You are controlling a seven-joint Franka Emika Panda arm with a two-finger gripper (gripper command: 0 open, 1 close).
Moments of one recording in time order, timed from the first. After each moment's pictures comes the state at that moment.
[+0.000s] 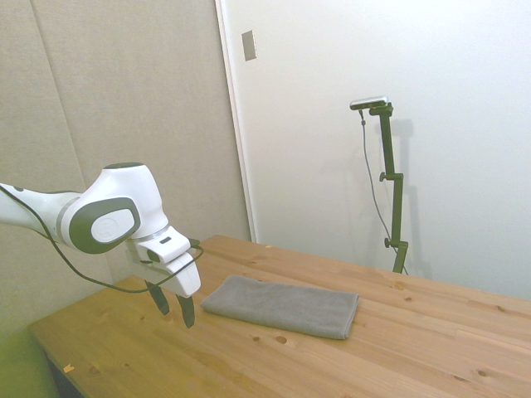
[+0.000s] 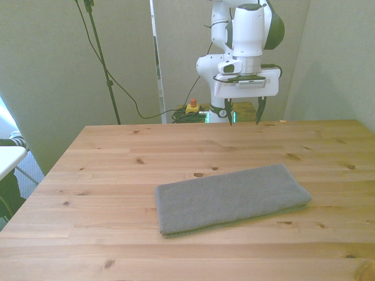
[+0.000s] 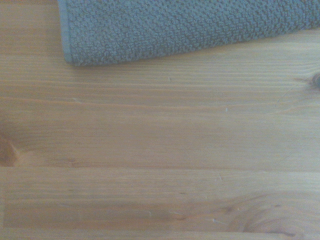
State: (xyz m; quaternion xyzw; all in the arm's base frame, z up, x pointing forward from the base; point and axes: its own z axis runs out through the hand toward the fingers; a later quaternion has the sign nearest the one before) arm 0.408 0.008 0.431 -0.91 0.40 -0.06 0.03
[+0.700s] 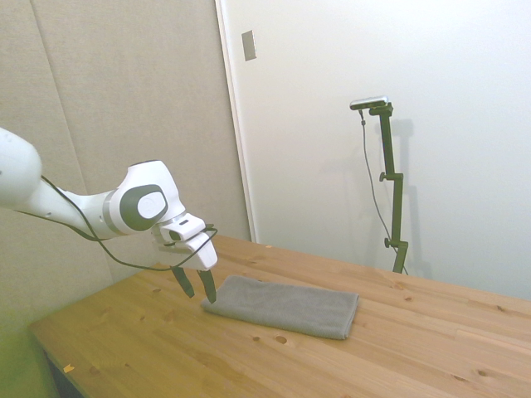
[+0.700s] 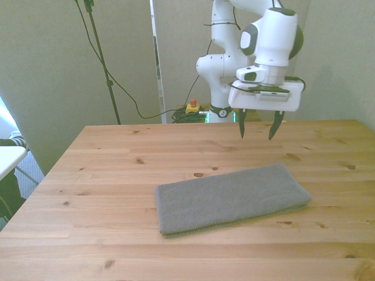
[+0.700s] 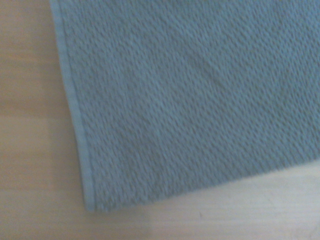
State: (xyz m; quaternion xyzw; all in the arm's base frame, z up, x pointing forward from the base) arm 0.515 0.078 0.419 -0.91 0.40 -0.11 -0.06
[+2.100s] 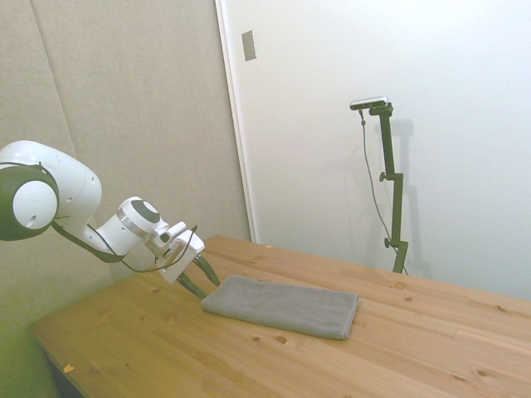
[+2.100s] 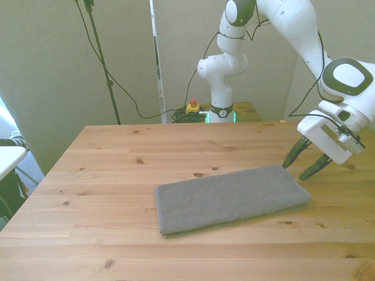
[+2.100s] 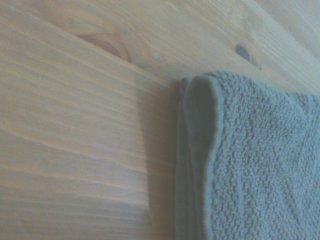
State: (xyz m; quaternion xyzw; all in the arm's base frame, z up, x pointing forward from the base) arm 0.590 0.224 0.333 -0.88 0.31 -0.21 -0.30
